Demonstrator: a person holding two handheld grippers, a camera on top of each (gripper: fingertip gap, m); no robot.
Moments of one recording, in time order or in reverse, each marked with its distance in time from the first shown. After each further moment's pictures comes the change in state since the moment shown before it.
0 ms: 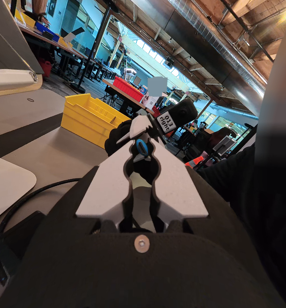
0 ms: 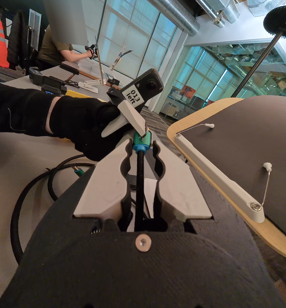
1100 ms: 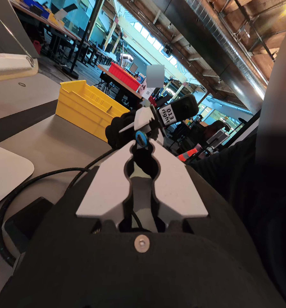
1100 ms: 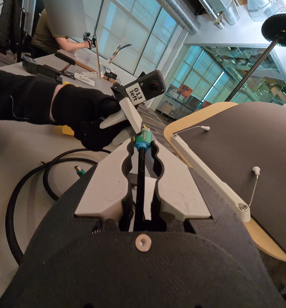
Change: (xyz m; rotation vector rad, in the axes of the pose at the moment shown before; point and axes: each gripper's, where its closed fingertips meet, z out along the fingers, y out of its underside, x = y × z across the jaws) left arm 0.001 0.004 -0.012 -0.074 0.019 -0.048; right arm -0.001 -0.002 -0.004 -0.030 0.009 -0.070
